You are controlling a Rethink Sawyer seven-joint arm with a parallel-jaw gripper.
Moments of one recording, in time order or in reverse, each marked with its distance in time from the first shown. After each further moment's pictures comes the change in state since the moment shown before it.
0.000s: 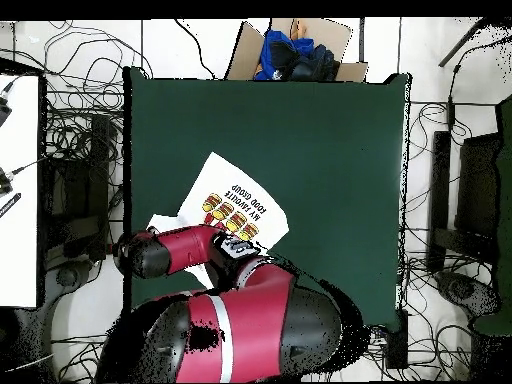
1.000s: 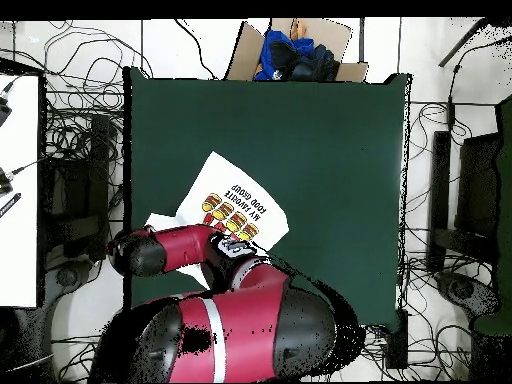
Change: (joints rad) arm 0.016 -0.010 0.000 0.000 0.053 0.000 0.000
